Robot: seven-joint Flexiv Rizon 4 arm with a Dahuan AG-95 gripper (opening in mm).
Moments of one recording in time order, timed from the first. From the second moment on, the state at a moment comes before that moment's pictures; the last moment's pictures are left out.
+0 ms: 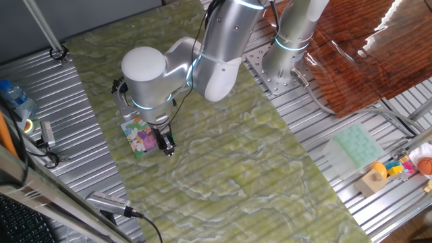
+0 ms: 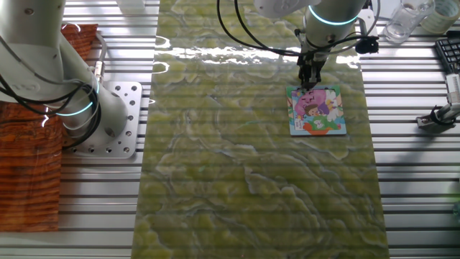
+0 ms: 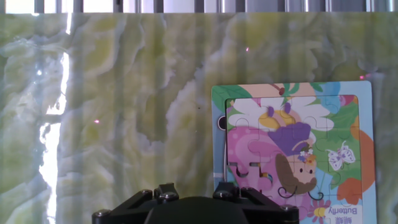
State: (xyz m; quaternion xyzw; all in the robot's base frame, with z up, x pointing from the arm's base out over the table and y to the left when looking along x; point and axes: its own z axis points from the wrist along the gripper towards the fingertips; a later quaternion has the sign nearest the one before) arm 0.563 0.118 0.013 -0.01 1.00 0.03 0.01
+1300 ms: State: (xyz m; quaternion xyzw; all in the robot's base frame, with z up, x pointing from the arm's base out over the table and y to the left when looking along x) arm 0.562 0.116 0.012 -0.01 1.00 0.03 0.01
